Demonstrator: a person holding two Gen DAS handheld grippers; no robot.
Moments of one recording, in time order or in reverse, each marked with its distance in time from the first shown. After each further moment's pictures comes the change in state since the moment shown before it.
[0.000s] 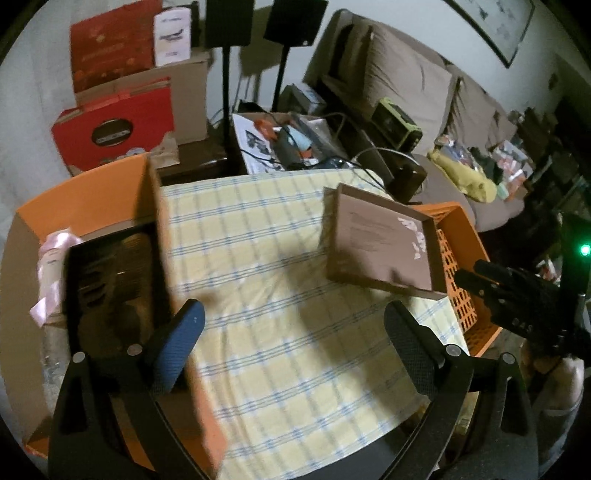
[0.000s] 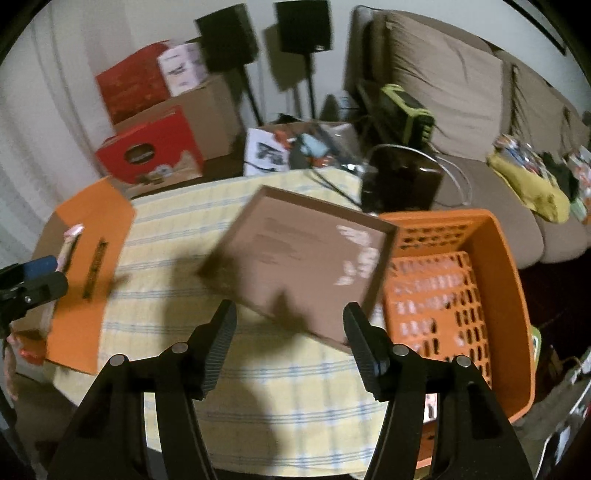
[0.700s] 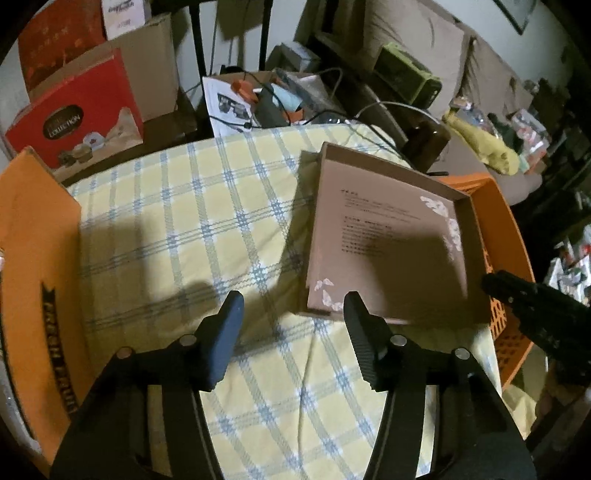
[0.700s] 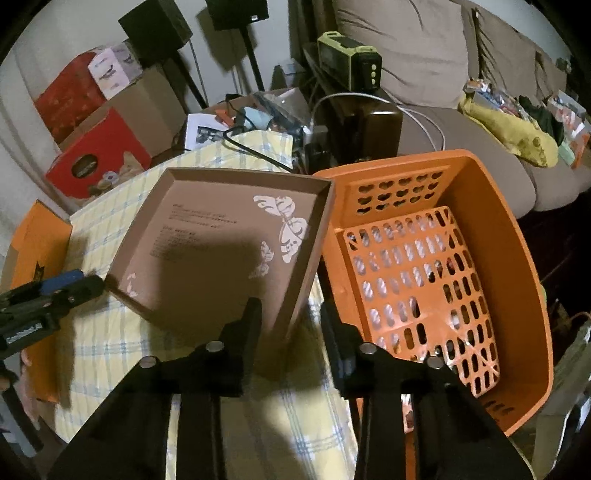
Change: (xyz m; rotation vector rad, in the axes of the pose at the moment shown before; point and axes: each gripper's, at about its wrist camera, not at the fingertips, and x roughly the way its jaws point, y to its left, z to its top) left arm 0.130 -0.041 0.019 0.030 0.127 0.053; right arm 0.067 -0.059 -0.004 0.146 0.088 -0.027
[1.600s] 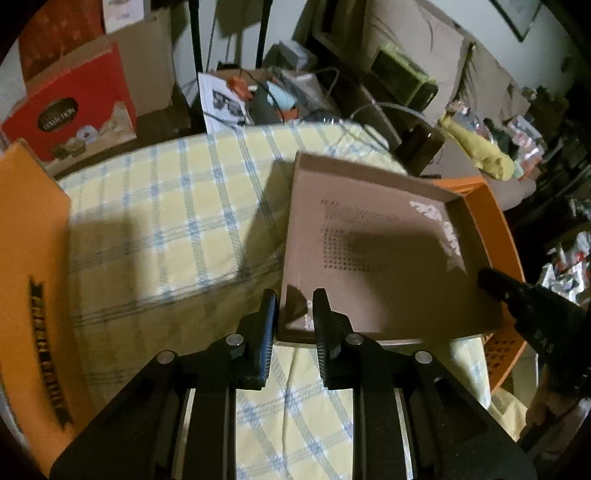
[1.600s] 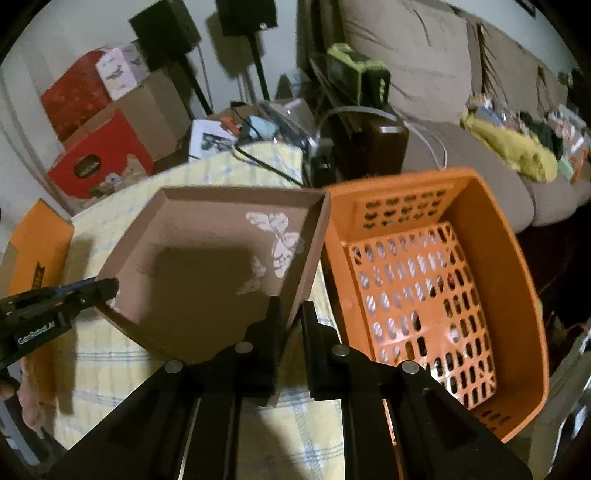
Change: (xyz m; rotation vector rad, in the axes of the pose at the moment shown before) left arm -0.010 -0.003 -0.002 -0.018 -0.011 -0.031; right arm -0.020 0.019 0.006 -0.063 -0.070 -0.025
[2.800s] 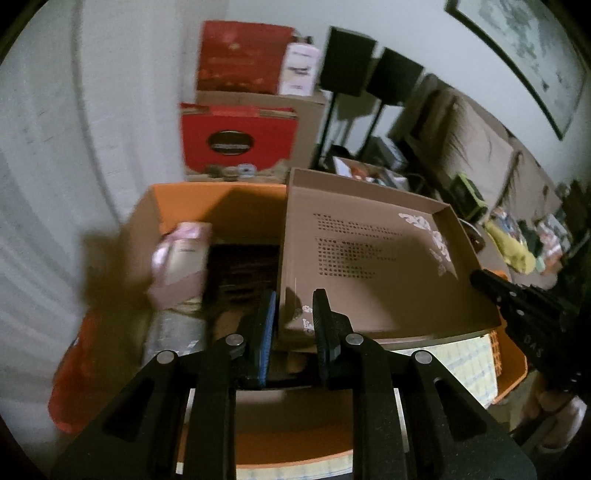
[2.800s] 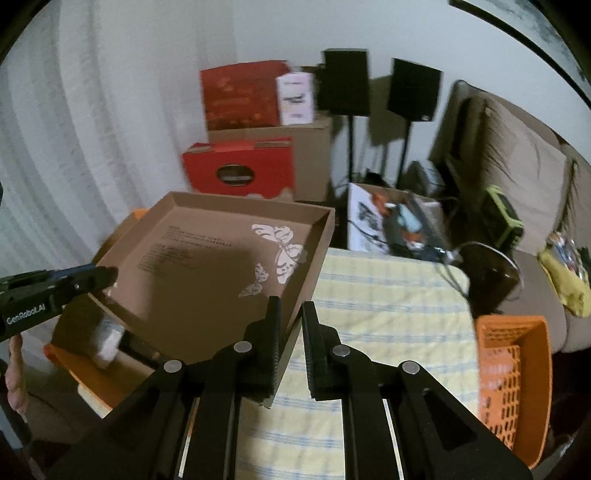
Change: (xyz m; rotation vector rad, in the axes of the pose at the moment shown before) left arm -0.197 0.202 -0.067 -0.262 -0.272 0.132; right arm -0.080 0.254 0.010 -0.366 -0.174 0.209
